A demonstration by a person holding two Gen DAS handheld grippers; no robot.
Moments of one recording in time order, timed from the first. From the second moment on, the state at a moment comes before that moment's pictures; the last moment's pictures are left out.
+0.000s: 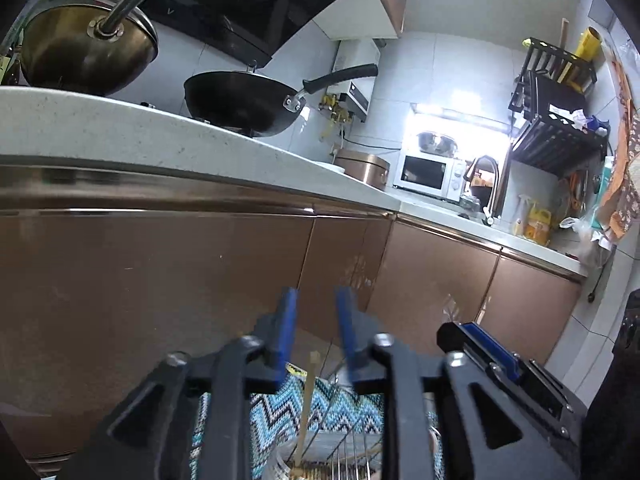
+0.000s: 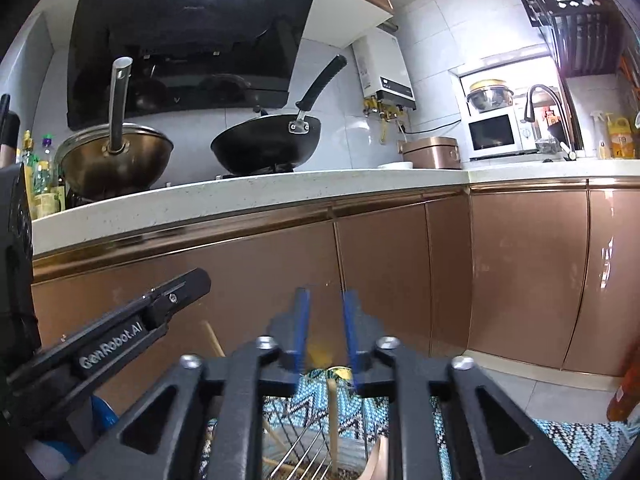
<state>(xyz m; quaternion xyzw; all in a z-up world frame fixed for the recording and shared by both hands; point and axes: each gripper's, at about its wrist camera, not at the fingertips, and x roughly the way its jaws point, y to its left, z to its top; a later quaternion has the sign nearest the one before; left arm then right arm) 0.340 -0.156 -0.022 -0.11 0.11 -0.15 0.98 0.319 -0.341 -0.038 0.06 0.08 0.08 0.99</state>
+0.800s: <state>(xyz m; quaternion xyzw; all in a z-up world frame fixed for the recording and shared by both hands) 0.169 0.023 0.034 -0.09 0.18 -0.11 0.97 0.160 -0.324 0.027 -0.01 0.16 0.11 0.98</state>
